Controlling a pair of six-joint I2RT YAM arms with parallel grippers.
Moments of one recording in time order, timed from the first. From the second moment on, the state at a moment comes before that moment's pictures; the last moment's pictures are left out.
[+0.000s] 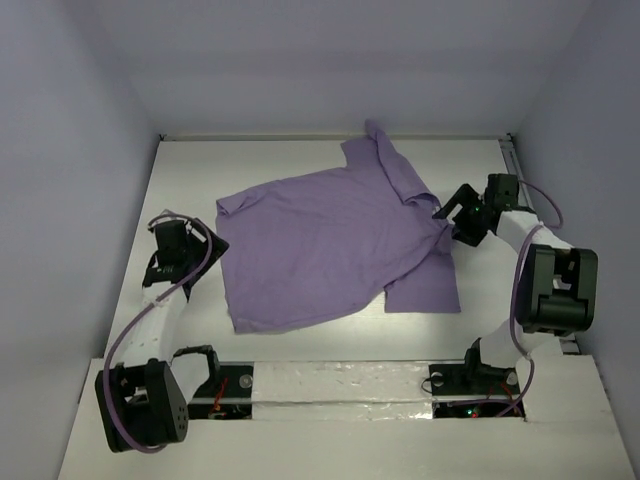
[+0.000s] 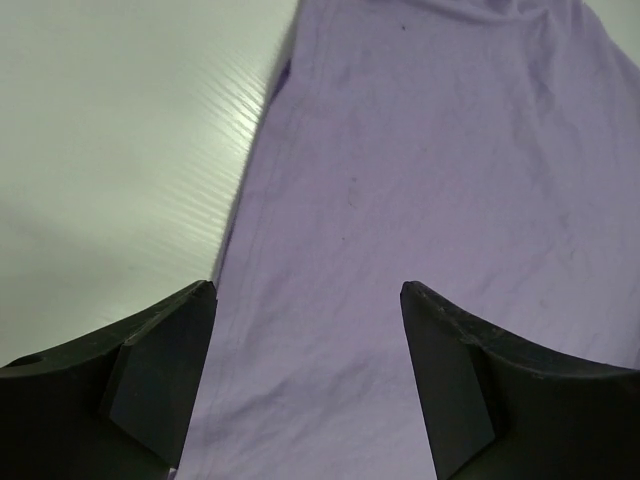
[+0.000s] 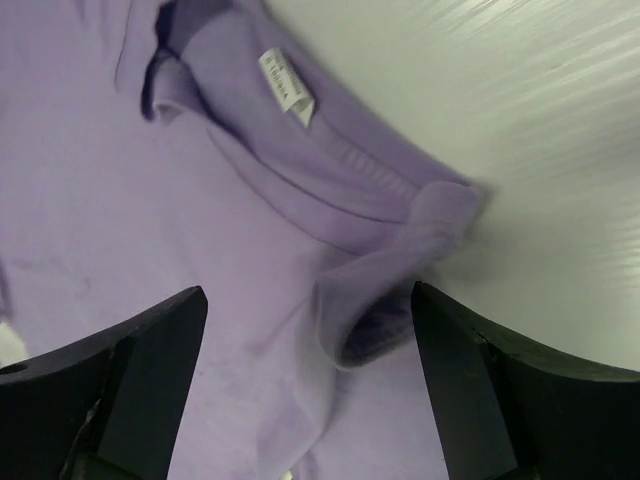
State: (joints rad) left arm 0.13 1.00 0.56 -0.31 0.08 -0.70; right arm -0.14 1.61 0.99 -0.31 -0.31 0.64
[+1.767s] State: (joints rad) left arm 0.08 1.27 0.55 -0.27 -0.08 -0.93; right arm -0.02 0.98 0.68 -0.41 -0.55 0.63
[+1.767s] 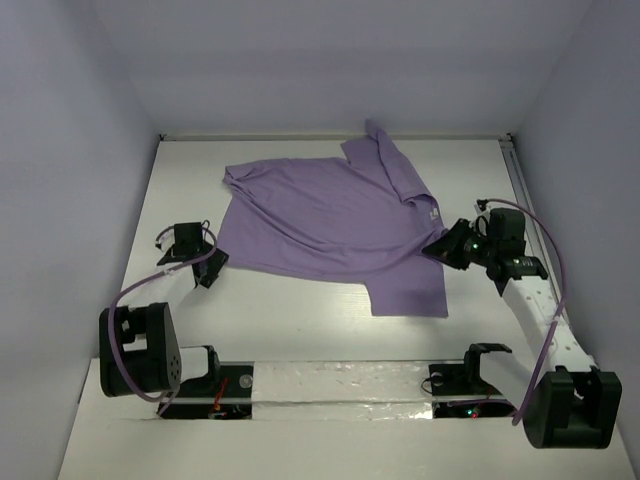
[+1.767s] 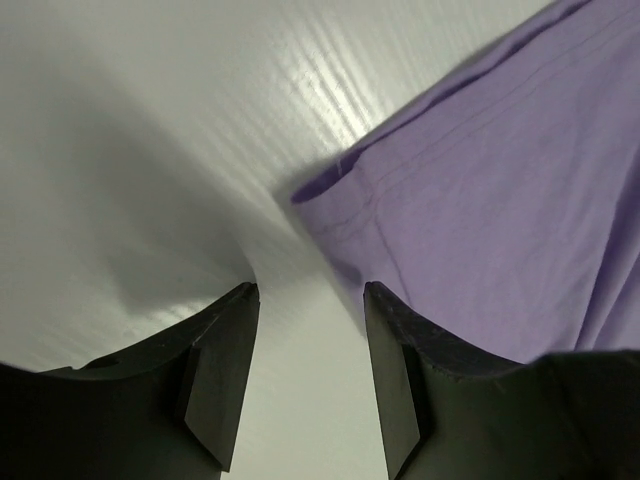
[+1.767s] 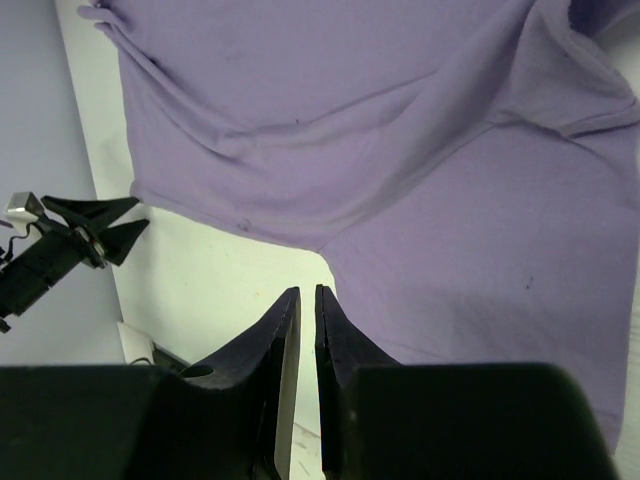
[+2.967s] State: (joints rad) left arm 0.09 1.15 0.79 -0.20 -0.17 -0.72; right arm 0.14 1.03 0.56 -0.72 -0.23 0.77
